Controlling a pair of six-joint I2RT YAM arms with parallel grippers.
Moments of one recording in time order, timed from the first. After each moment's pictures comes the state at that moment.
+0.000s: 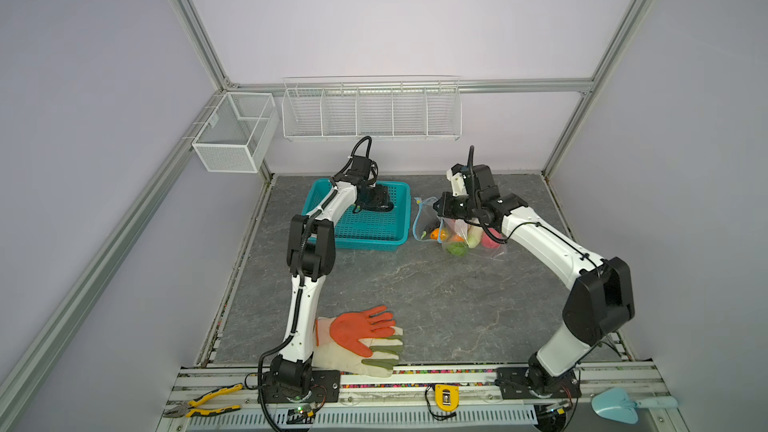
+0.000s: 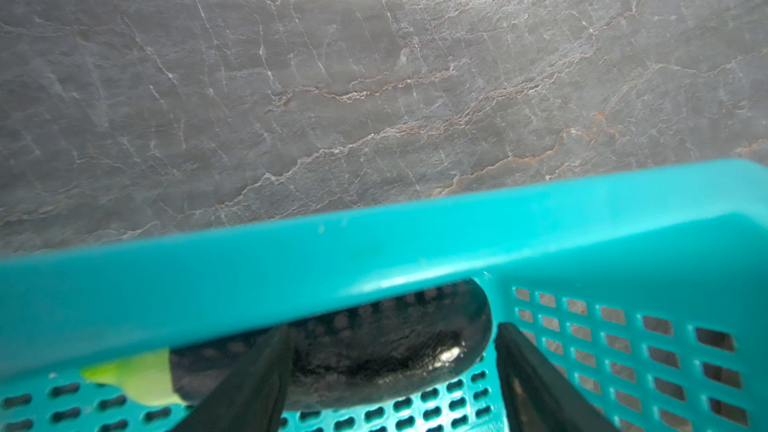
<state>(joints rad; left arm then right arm) -0.34 2.41 2.12 -0.66 0.22 -0.17 0.46 1.68 1.45 -0.48 -0.26 0.52</state>
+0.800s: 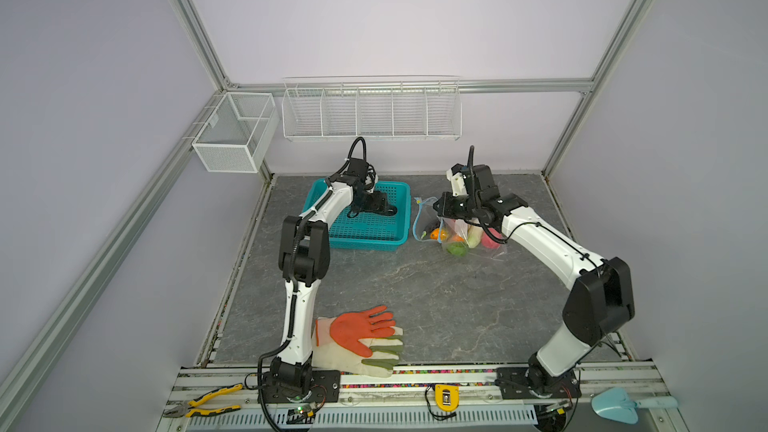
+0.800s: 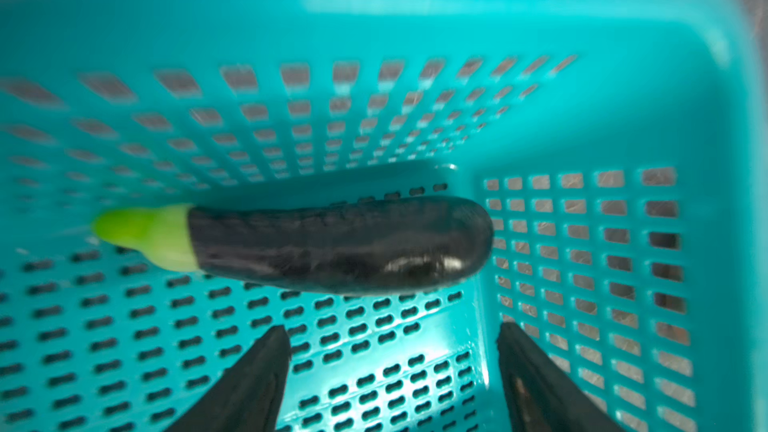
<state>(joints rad) -0.33 2.30 2.01 -0.75 0.28 -0.13 0.46 1.68 1.45 -0.48 -0.26 0.52</state>
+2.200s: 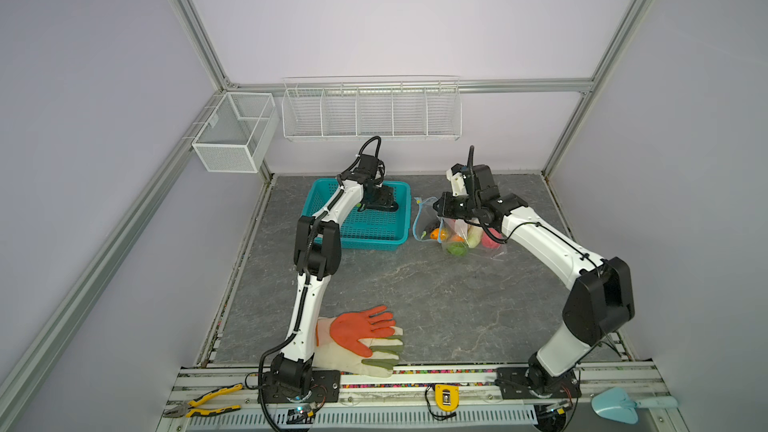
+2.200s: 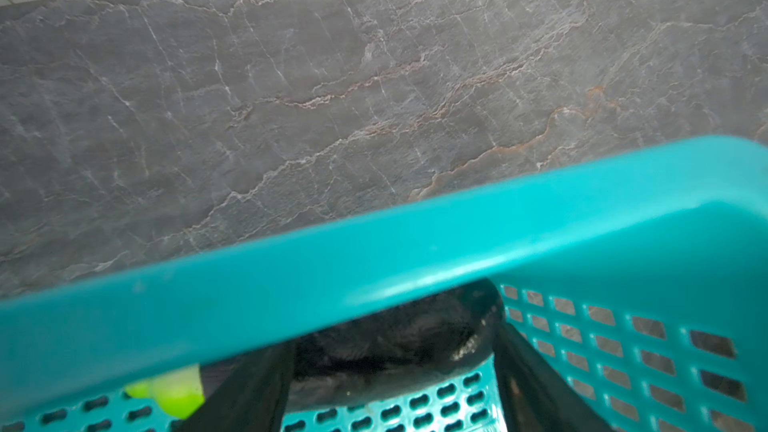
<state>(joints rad) -0.37 2.48 2.24 -0.75 0.18 -0.08 0.46 1.68 1.45 -0.48 -0.26 0.52</state>
